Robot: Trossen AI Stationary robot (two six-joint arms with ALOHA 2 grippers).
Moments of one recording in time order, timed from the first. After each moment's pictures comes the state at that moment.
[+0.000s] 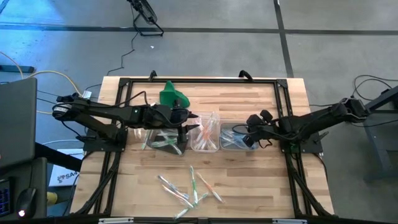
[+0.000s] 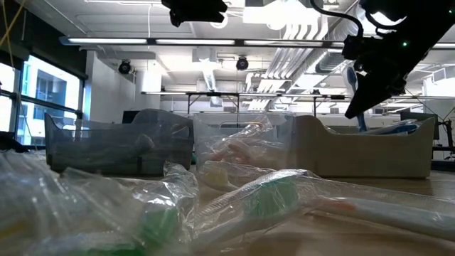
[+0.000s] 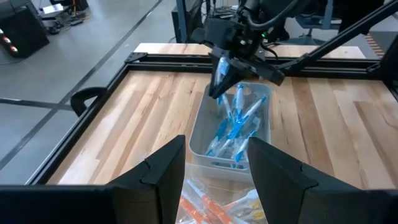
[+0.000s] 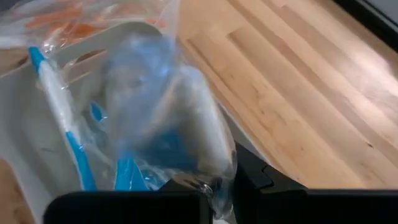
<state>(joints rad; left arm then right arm) -0.08 1.29 1.07 -0.12 -0.30 -0.03 0.17 1.05 0.58 -0.57 0.54 0.68</state>
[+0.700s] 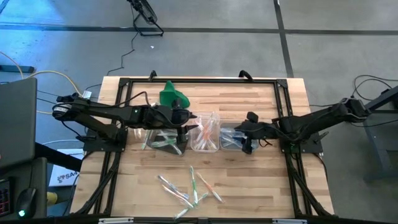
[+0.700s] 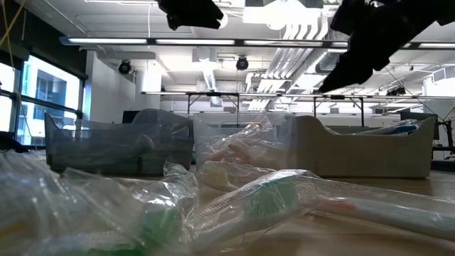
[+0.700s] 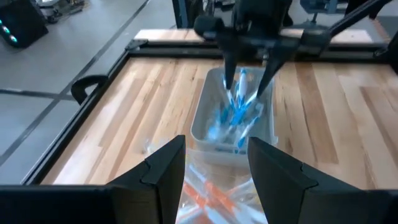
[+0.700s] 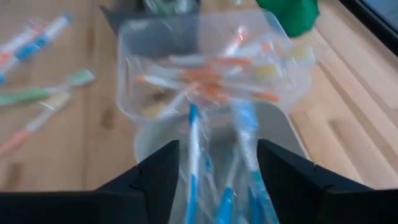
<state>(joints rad) -0.09 1.29 1.07 -0.17 -0.30 -0.04 0.18 1.03 0.58 -0.22 0.31 0.28</state>
